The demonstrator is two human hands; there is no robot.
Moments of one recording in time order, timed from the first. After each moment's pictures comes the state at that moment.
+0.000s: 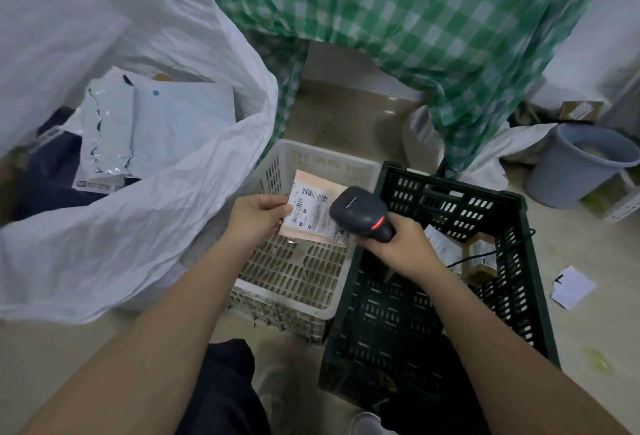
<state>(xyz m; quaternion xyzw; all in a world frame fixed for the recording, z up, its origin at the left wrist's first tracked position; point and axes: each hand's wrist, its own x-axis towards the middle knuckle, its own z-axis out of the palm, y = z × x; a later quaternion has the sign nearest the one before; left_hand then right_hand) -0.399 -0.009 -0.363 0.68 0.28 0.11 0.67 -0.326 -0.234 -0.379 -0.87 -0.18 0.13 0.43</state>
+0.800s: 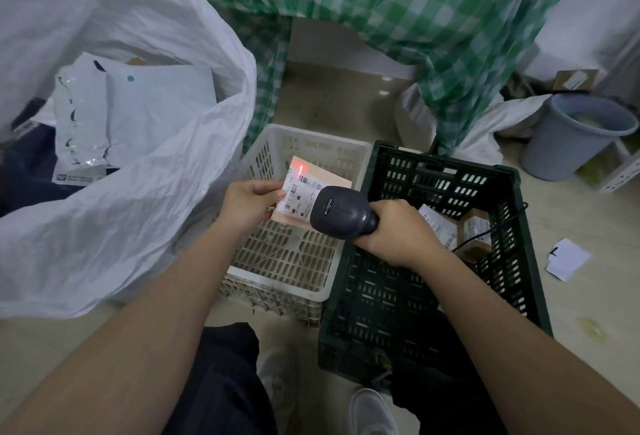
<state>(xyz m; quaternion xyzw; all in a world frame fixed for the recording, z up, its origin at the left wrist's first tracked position) -0.391 -0.016 -0.371 0.69 0.27 0.09 0.67 -0.343 -0.239 -0.353 -0.92 -0.28 0.11 0.24</state>
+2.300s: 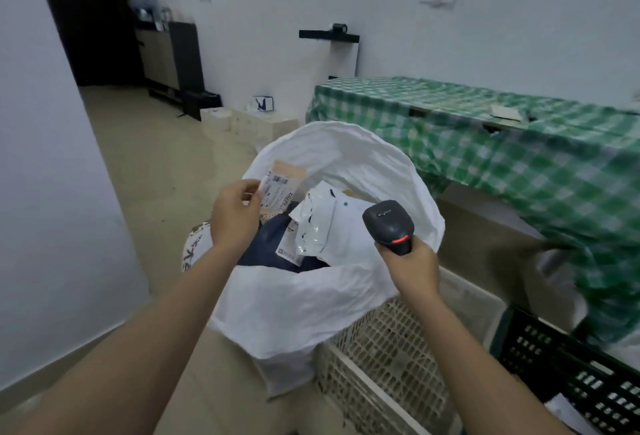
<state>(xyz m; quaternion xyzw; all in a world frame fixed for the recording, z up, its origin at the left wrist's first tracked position) -0.574 0.198 -0.201 0.74 0.38 0.47 0.31 -0.413 -0.014 -0.236 -0.81 -0.22 0.05 0.54</state>
